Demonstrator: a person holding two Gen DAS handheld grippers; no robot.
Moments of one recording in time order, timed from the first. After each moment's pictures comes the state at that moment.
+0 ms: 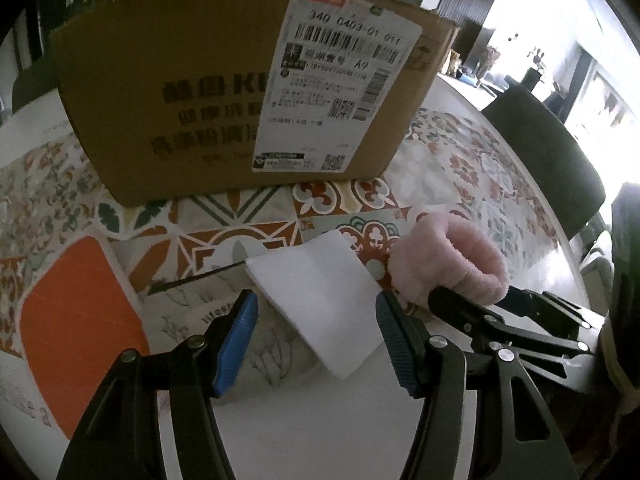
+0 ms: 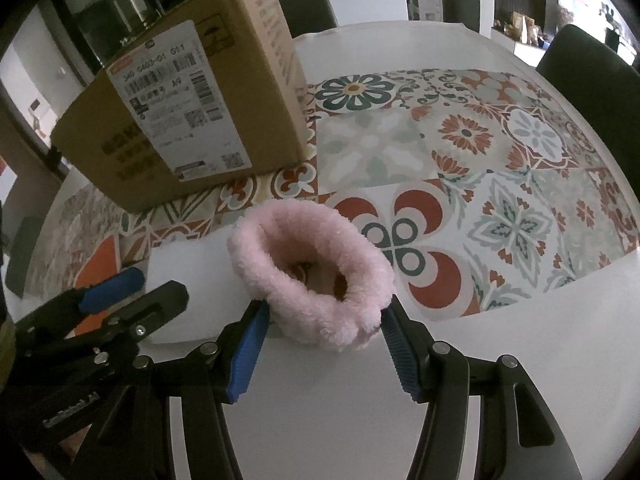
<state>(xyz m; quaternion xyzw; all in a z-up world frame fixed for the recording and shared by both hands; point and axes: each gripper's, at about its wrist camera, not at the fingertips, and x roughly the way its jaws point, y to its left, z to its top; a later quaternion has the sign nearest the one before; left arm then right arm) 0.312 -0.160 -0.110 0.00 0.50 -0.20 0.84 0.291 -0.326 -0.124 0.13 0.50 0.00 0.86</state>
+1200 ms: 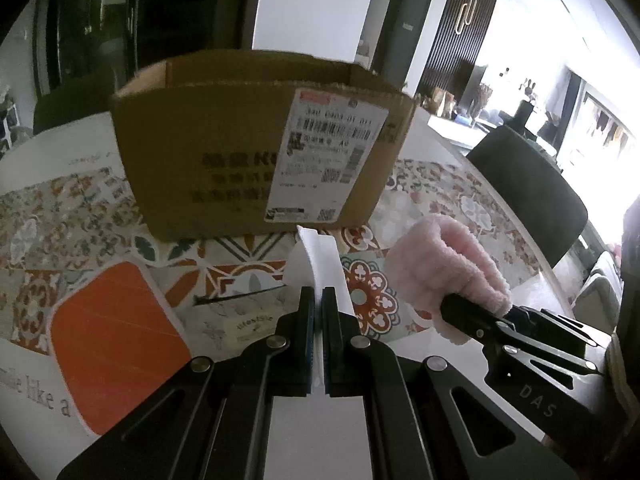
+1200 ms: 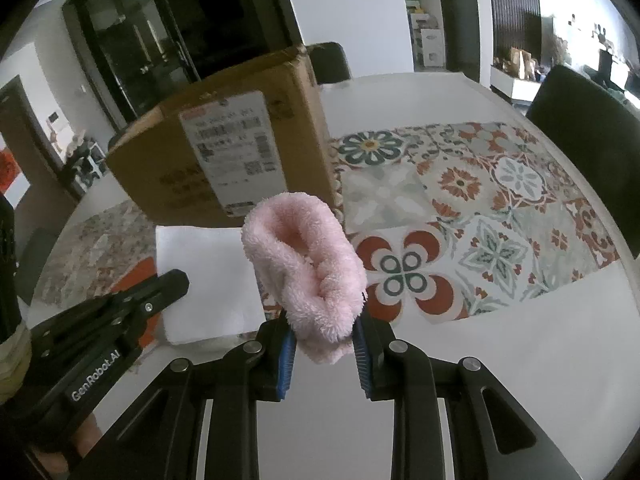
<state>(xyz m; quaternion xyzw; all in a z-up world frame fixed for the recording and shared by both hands) 0.277 -0.143 -0.061 -0.01 0.42 -0.19 0.89 0.256 -0.308 -0.077 0.12 0.42 0.01 0.90</state>
